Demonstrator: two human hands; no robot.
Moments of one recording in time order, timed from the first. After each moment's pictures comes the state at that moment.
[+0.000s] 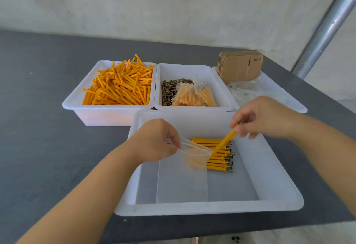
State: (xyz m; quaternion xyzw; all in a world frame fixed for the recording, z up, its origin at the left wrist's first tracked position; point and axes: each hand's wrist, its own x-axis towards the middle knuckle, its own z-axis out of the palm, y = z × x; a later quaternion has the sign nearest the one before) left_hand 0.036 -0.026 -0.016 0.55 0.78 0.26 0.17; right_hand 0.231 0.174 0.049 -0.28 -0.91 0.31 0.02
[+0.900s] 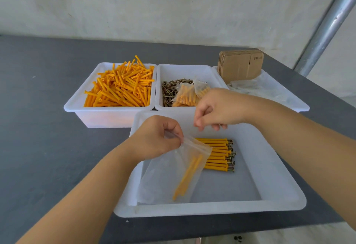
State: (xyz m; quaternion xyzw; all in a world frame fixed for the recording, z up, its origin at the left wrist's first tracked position) left_hand 0.034 -0.027 -0.018 0.53 0.71 0.41 0.21; right_hand 0.157 0.143 0.059 -0.16 -0.95 0.26 -0.08
